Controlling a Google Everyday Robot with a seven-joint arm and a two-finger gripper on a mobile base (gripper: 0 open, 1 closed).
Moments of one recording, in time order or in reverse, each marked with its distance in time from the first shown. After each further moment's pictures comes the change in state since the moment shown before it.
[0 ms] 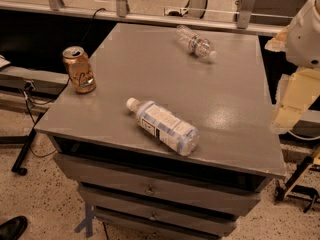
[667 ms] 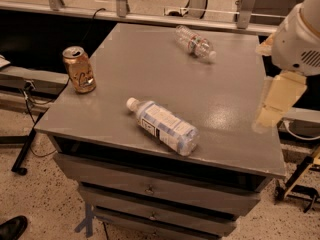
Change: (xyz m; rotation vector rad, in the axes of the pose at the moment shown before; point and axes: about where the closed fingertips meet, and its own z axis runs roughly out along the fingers) arm -0.014 -0.002 0.017 -0.008 -0.043 0.043
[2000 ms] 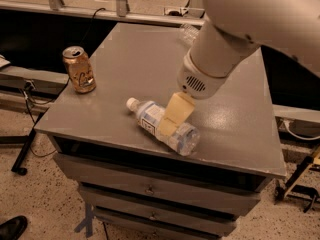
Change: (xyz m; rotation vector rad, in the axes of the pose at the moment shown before) arm -0.119 0.032 0.108 -0.122 -0.066 0.253
